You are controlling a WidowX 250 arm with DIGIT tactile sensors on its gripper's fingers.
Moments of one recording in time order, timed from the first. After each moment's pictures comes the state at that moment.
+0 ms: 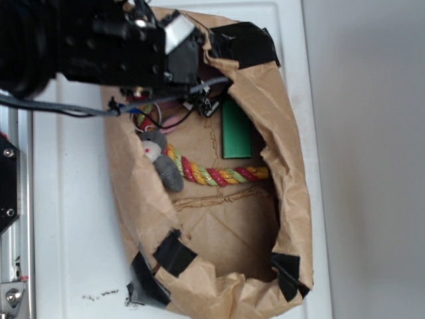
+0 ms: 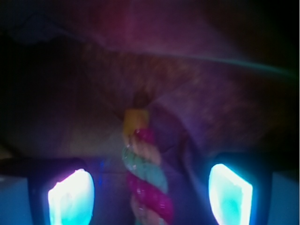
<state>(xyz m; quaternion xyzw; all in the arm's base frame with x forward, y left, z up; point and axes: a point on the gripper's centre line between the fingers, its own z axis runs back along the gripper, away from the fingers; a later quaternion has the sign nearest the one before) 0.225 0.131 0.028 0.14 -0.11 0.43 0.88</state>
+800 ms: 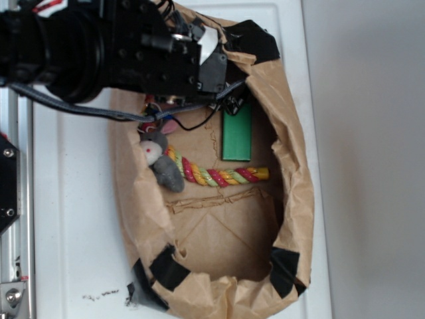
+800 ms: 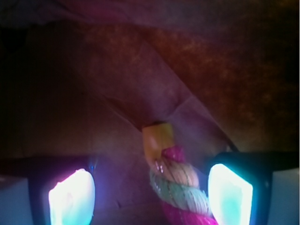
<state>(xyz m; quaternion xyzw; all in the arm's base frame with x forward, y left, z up) 0.251 0.118 0.019 0.12 -0.11 0.47 0.87</state>
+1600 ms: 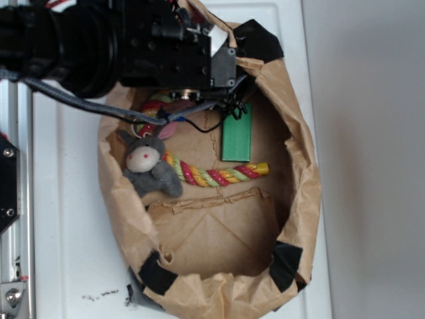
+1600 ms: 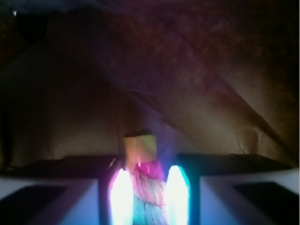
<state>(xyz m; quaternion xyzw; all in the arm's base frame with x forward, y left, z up) 0.254 0.109 0.019 0.09 -0.08 0.47 0.87</state>
